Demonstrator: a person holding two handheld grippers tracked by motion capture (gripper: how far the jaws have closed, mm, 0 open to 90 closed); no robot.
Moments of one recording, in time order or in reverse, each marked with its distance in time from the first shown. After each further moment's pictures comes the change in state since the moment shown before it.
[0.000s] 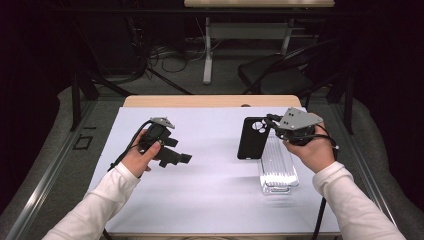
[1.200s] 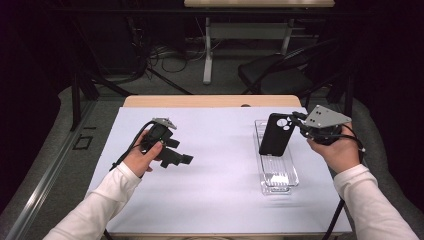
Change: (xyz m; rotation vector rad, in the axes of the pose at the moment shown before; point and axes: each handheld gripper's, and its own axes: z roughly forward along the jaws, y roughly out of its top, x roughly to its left) left arm 0.000 0.001 0.004 0.012 -0.015 -0.001; right arm -0.031 -0.035 -0.032 0.067 -0.101 0.031
